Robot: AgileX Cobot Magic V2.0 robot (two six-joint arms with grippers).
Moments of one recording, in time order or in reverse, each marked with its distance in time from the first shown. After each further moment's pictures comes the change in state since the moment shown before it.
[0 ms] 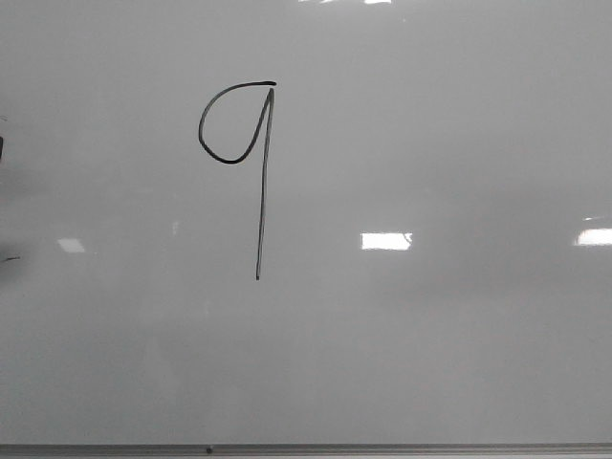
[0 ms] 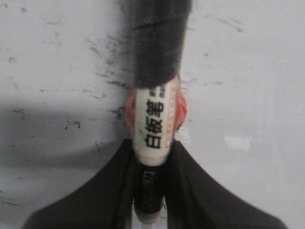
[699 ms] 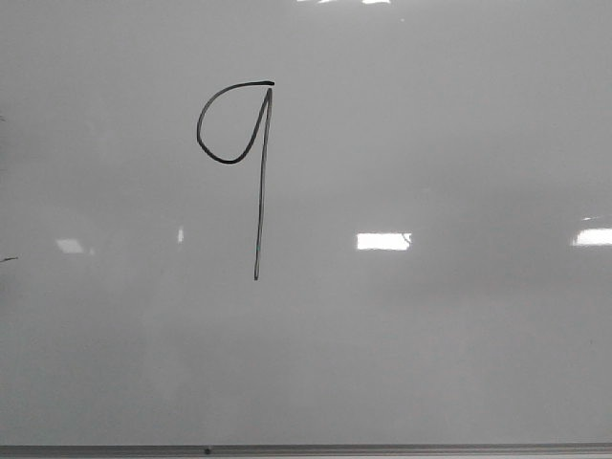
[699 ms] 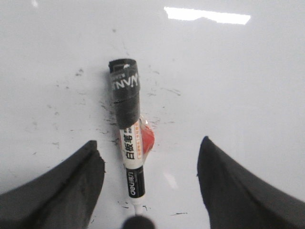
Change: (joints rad) left arm 0.000 -0.348 0.089 0.022 0.049 0.000; right arm 0.000 0.000 0.000 0.000 0.000 0.002
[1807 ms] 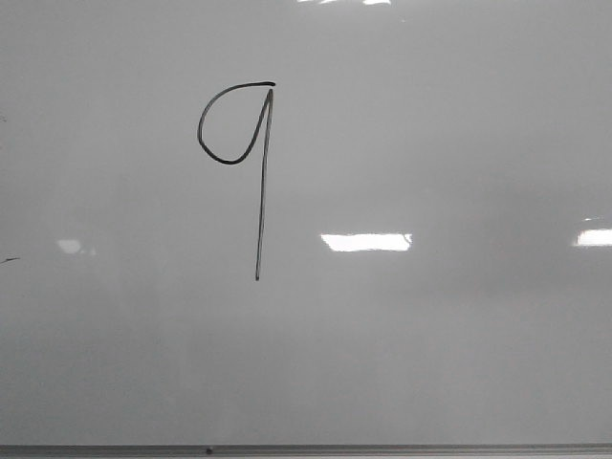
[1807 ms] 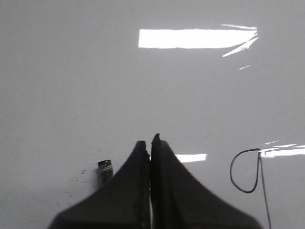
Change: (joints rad) left arm 0.000 -0.979 0.239 0.193 0.192 -0.099; right arm 0.000 0.000 0.000 0.000 0.000 0.000
